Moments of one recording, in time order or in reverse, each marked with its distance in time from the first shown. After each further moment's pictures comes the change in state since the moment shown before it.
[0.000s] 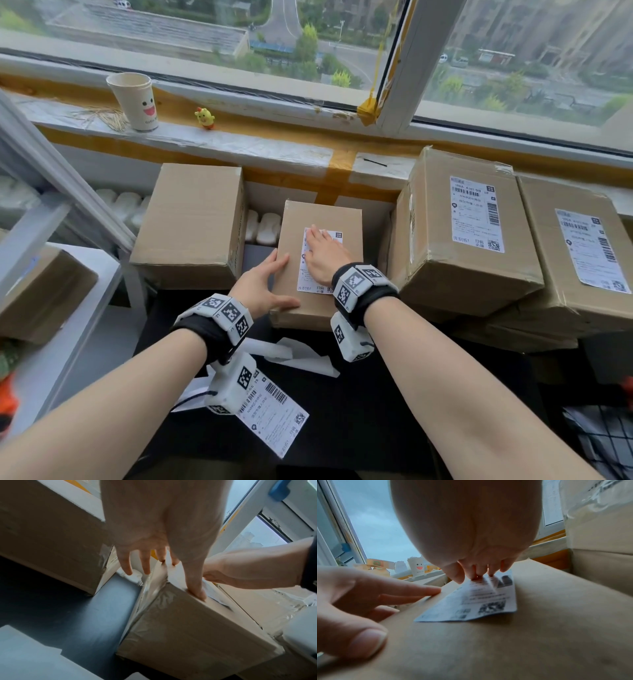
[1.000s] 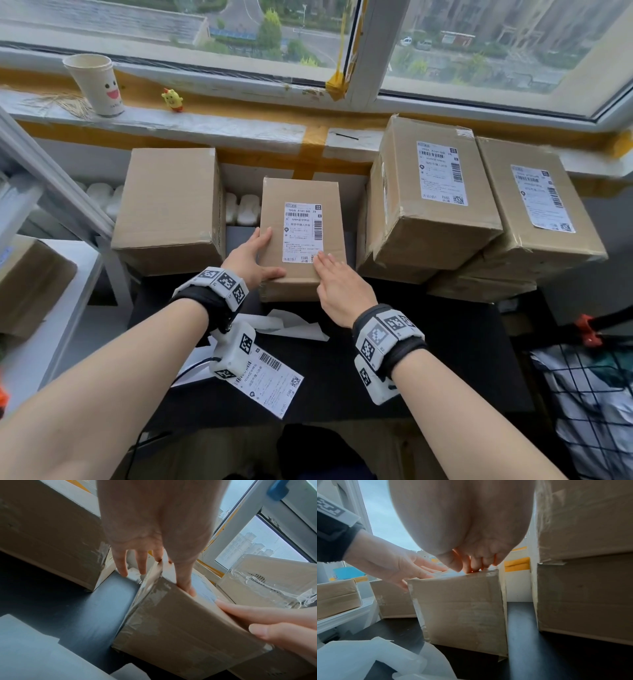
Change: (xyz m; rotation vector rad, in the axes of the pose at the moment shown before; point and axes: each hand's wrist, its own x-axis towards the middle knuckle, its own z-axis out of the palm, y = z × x) left_hand 0.000 -0.001 0.008 0.069 -0.012 -0.020; right_hand -0.109 0.023 0.062 -0.038 0.109 -0.019
